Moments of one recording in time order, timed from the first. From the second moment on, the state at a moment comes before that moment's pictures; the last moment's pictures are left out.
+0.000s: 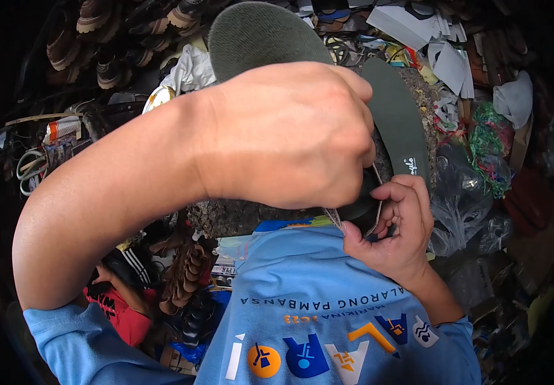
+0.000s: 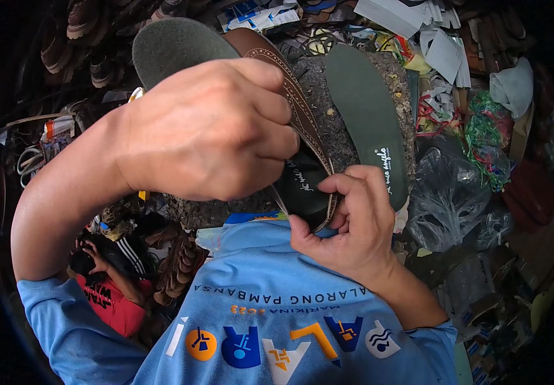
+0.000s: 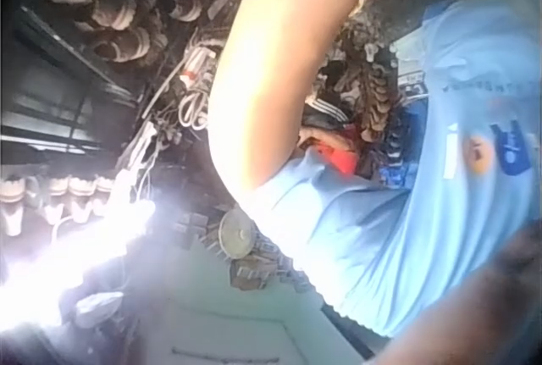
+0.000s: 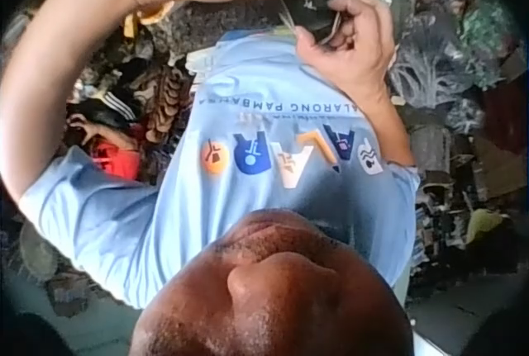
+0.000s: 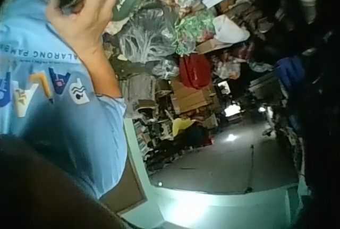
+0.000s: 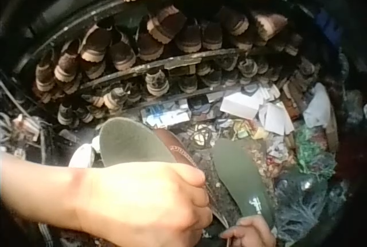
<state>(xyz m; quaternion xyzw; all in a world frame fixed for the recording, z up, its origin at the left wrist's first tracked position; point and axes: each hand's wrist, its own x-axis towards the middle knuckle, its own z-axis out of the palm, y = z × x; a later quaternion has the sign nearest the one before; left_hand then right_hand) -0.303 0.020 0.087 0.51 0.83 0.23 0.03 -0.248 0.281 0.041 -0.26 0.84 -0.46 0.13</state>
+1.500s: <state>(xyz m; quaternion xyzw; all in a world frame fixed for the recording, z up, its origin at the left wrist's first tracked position) -0.204 0.083 0.099 -0.09 0.94 0.32 -0.07 -0.241 0.224 0.061 -0.59 0.80 -0.07 0.12</state>
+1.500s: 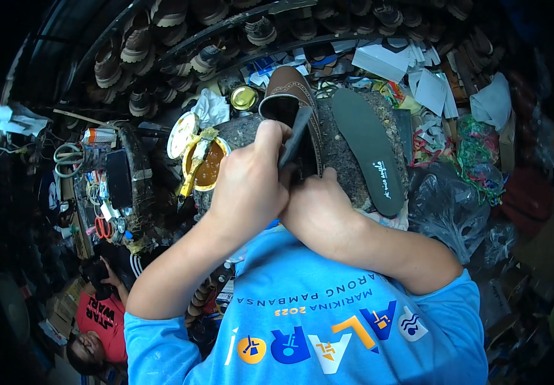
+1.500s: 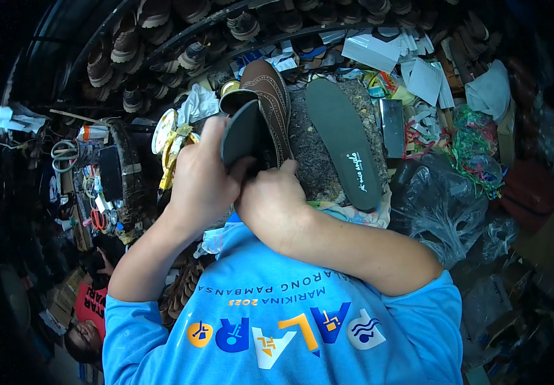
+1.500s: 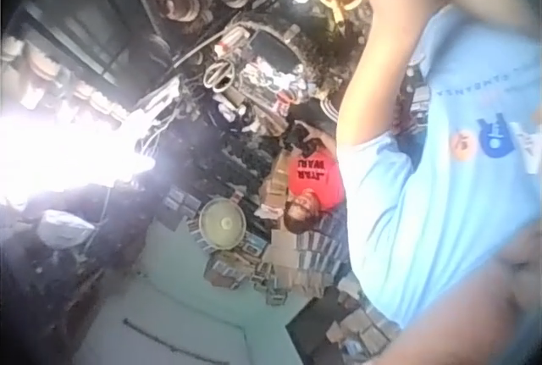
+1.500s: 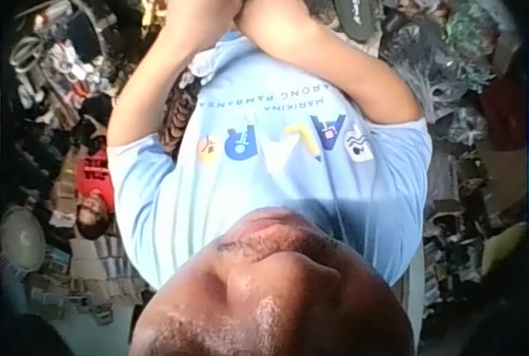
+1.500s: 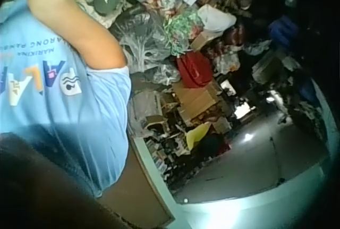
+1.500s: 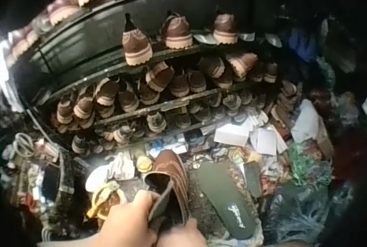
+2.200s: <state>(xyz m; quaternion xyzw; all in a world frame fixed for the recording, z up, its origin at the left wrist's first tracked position) -0.238 0.062 0.077 -0.05 0.99 0.13 0.10 -0.258 0.220 0.049 -0.60 0.78 -0.12 0.16</state>
